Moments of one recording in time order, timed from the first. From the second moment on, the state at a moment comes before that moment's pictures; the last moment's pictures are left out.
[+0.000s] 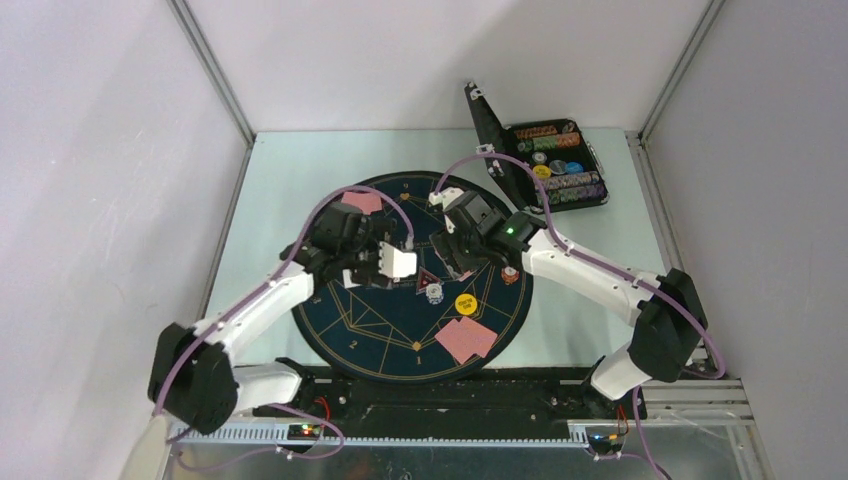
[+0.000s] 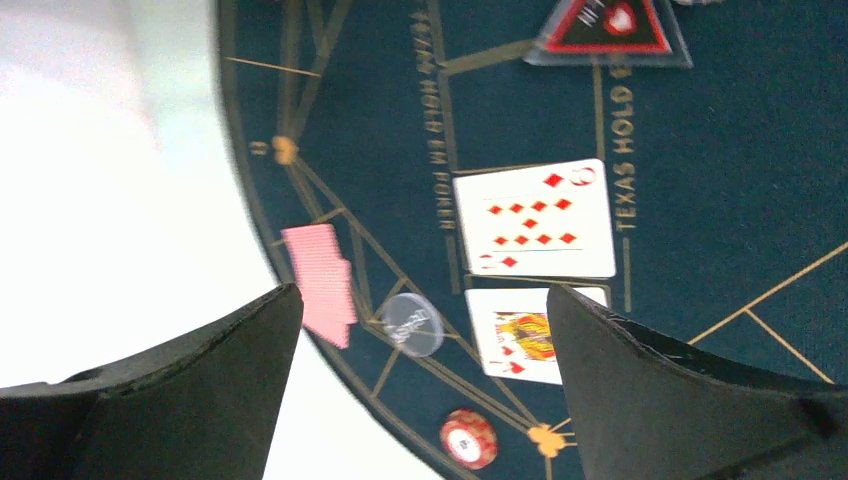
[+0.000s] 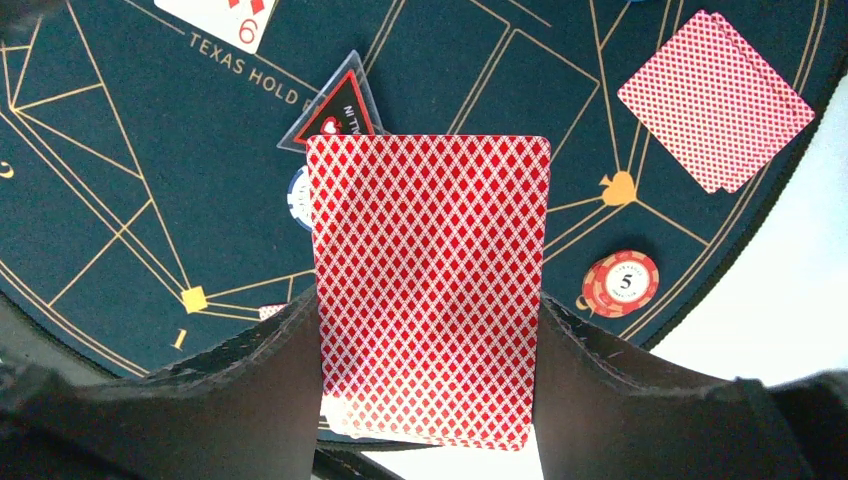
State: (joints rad) left arm -0.47 1.24 0.79 -0.38 0.26 1.25; right arm 0.85 1.55 1.28 -0.67 0.11 0.21
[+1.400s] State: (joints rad) left arm -0.68 1.03 0.60 0.17 0.50 -0.71; right arm 0.95 1.08 0.90 -0.59 -0.04 0.14
